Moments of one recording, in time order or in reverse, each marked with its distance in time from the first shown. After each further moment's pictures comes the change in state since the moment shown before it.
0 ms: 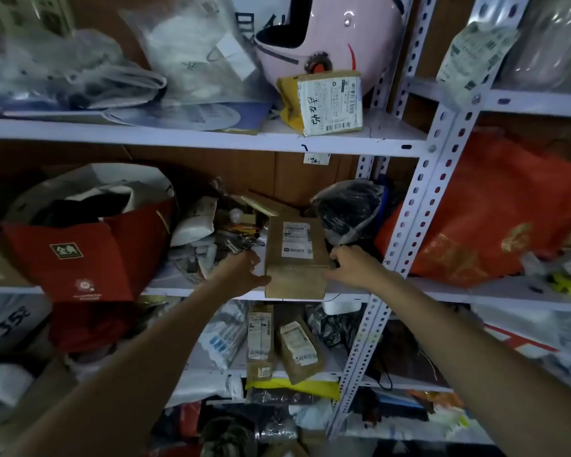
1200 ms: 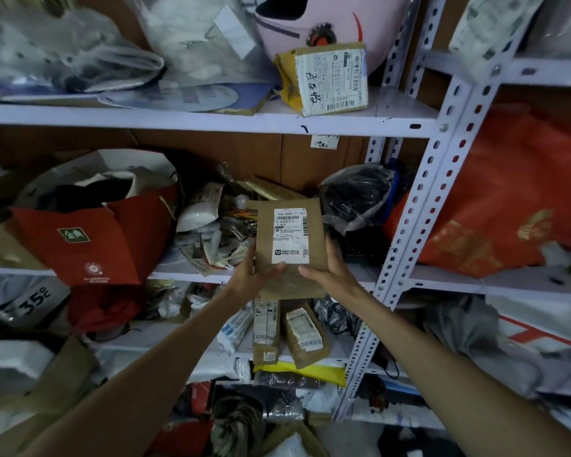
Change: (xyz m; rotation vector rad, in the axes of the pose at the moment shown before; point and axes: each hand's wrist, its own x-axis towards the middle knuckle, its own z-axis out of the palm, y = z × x) left_hand -0.034 0.017 0.036 -0.985 -0.015 -0.066; right_hand -0.014 -0.010 0.063 0.920 -0.002 -0.032
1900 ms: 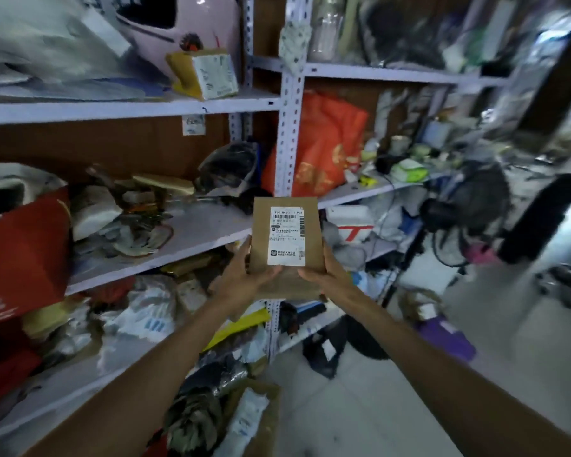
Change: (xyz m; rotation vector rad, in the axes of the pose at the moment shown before) left_hand -0.160 -0.007 0.010 0.044 -0.497 0.243; right_hand -0.262 -0.043 0.104 0.079 0.587 0.041
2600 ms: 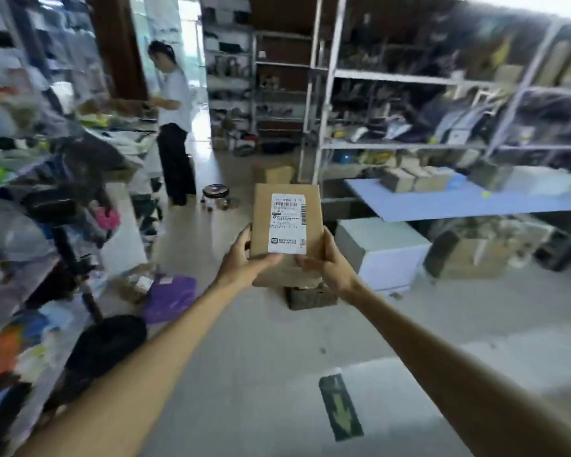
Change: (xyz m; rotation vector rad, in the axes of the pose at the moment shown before) left_hand -0.282 0.137 0.495 -0.068 -1.135 0.296; right_hand -0.561 -0.021 -0.245 -0.099 1.251 0.206
